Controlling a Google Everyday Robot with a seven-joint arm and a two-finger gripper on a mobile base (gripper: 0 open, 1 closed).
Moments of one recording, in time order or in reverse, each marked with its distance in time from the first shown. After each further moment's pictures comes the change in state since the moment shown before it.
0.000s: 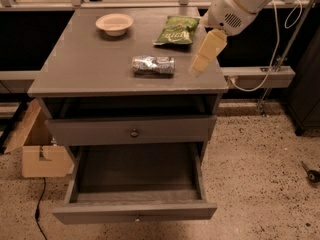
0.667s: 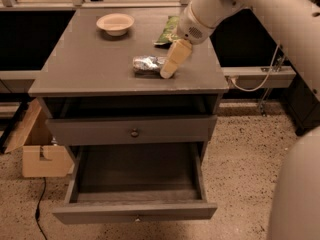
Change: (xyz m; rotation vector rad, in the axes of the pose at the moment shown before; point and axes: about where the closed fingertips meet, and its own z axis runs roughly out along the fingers) arm -0.035 -0.034 0.095 -0.056 -0.066 -0.007
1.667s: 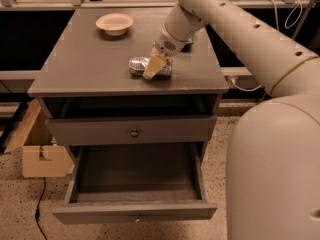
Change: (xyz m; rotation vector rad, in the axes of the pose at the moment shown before) arm -0.014 -0.013 0.088 -0.067 0.035 0.021
